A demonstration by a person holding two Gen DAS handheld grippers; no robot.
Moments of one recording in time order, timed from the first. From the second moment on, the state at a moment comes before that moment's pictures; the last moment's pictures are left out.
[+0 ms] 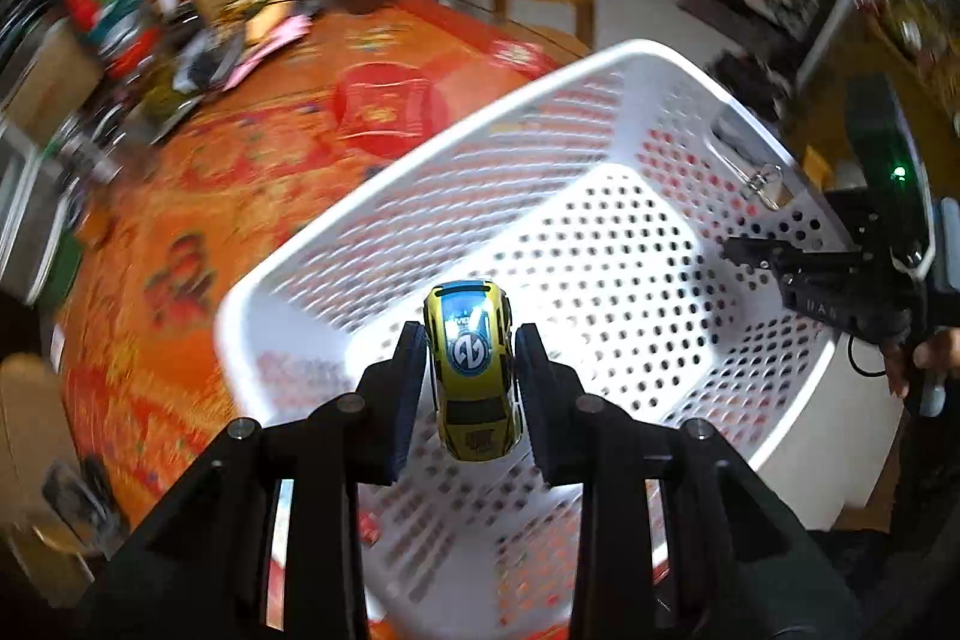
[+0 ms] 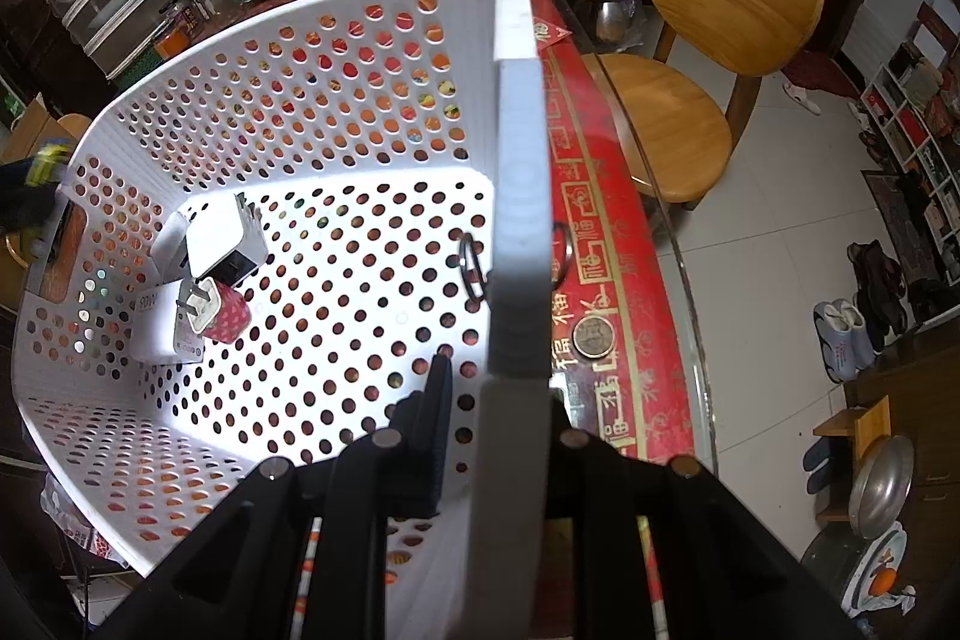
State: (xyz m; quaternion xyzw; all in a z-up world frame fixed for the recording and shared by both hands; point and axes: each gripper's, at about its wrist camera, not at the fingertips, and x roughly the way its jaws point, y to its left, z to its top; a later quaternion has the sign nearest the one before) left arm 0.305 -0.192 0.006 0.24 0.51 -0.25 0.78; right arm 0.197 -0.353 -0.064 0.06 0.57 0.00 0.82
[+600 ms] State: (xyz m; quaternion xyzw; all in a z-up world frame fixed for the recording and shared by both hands) left arm 0.327 -0.264 -0.088 0.28 0.57 -0.27 0.72; right arm 0.197 -0.352 -0.064 0.06 0.57 0.00 0.82
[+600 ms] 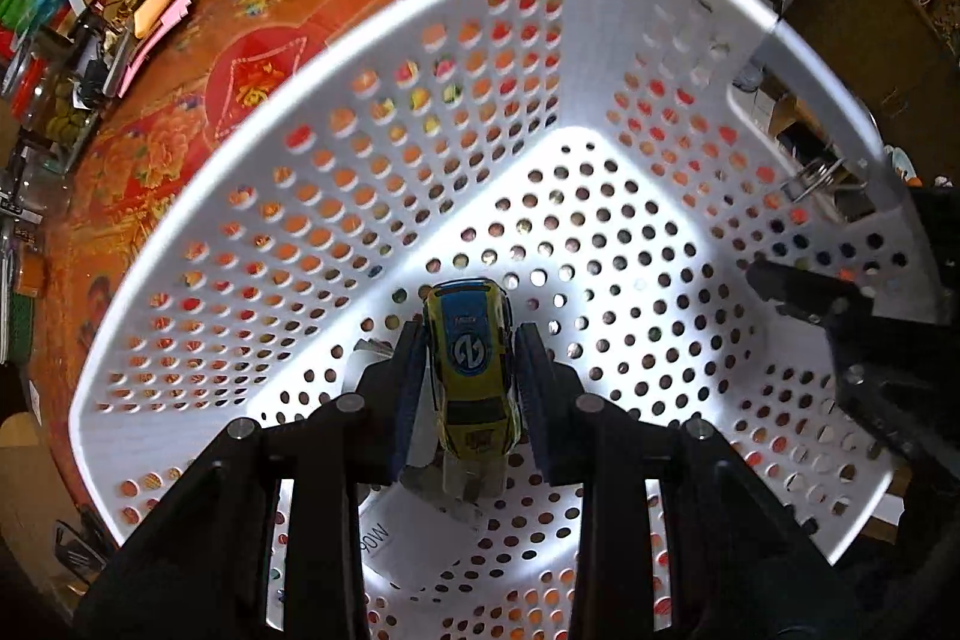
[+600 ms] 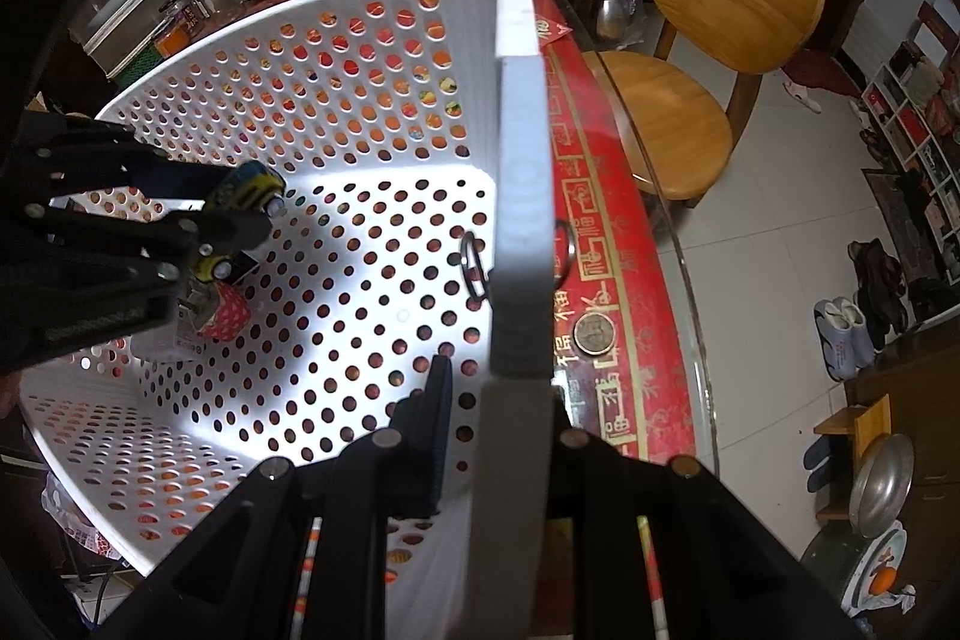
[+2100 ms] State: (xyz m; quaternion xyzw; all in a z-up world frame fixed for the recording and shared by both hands) left arm 0.295 0.085 0.008 0.14 0.52 -0.05 0.84; right arm 0.195 -0.351 -0.063 0.06 0.57 0.00 0.82
